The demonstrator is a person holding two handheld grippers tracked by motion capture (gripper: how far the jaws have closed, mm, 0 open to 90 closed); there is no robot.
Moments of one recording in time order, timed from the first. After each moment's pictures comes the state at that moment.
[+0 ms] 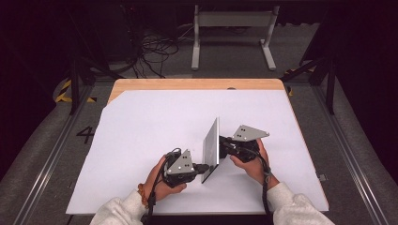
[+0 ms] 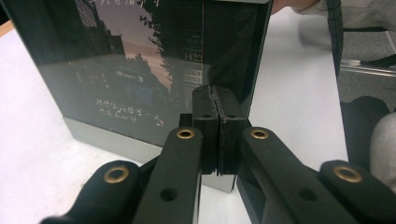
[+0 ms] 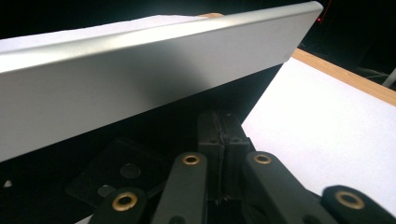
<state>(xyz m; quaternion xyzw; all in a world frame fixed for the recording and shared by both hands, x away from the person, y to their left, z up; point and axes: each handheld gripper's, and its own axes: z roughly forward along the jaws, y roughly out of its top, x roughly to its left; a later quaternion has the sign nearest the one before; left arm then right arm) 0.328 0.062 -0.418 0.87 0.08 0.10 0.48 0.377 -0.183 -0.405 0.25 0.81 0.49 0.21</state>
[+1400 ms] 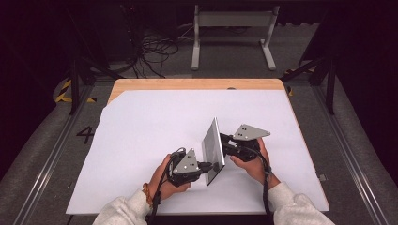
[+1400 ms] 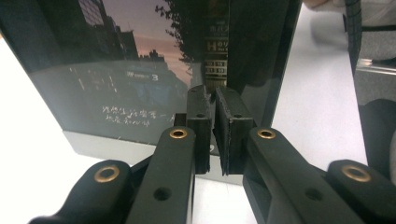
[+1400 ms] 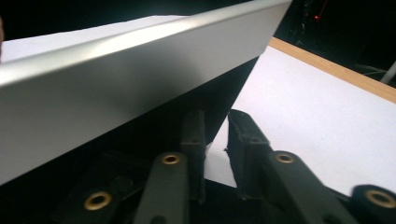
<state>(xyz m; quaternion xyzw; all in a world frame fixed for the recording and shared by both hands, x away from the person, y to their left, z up) 0.330 0.051 -0.424 0.87 0.08 0.12 0.47 0.380 -0.187 -0.406 0.26 0.80 0.49 0.21</state>
